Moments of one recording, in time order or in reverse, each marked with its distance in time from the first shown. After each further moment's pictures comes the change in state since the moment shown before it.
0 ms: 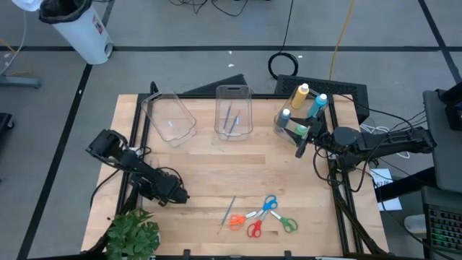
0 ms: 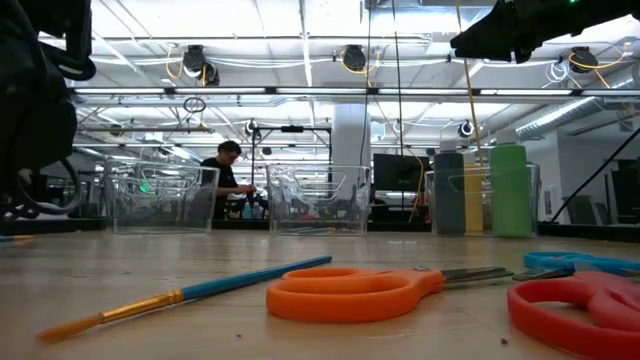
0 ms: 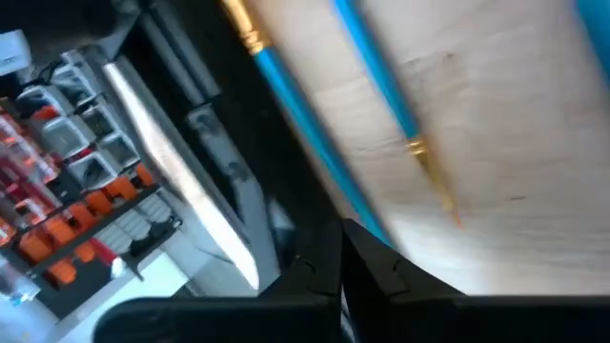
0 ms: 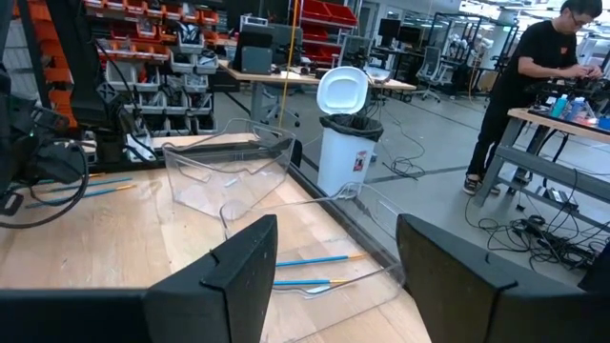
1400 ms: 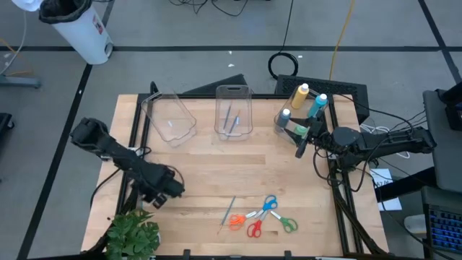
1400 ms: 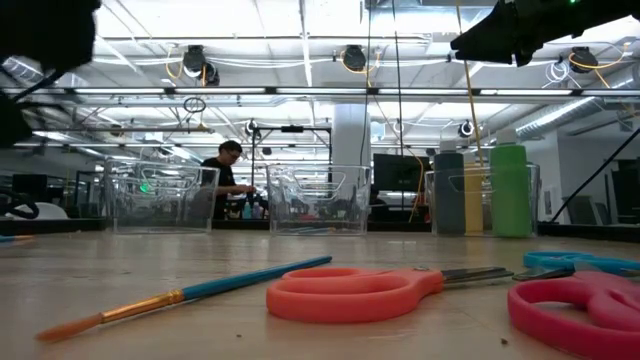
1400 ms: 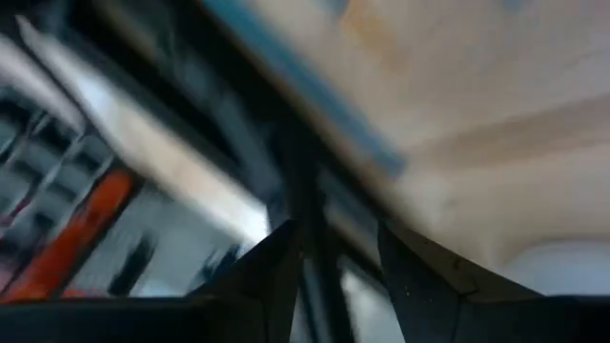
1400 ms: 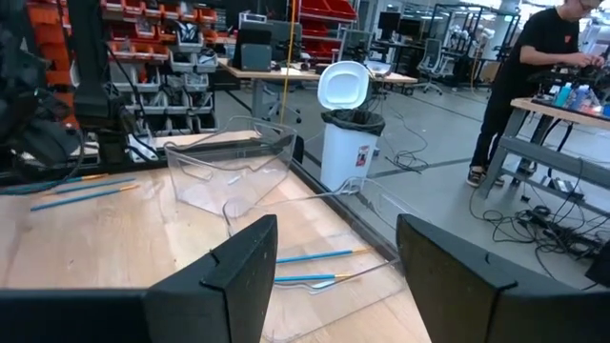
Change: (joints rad) left arm 0.026 -0.272 0.016 -0.066 0.102 0.173; right arm 0.000 0.000 0.000 -0.015 0.000 0.034
